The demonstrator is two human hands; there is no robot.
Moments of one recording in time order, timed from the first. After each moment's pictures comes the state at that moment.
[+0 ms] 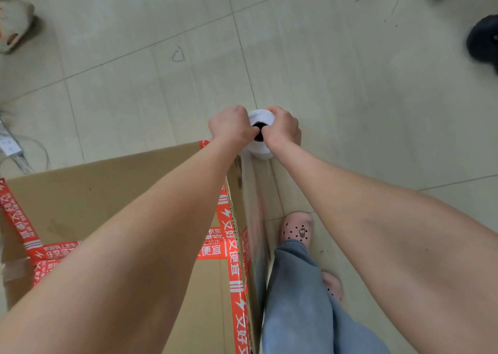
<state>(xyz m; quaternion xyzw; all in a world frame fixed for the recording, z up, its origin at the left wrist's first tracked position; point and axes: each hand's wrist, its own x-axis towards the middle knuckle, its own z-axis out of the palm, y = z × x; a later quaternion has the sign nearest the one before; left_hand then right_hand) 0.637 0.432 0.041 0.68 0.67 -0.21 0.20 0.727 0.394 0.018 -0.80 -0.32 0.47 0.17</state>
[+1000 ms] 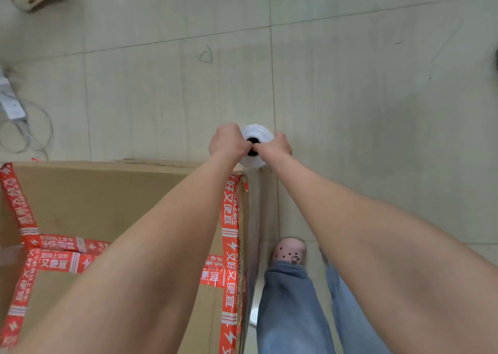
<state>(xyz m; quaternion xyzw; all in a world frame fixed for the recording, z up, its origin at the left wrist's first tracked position) 0.587 0.485 0.033 0.51 0.77 -0.14 0.35 0.685 0.465 0.015 -0.76 -0.25 0.60 0.05</state>
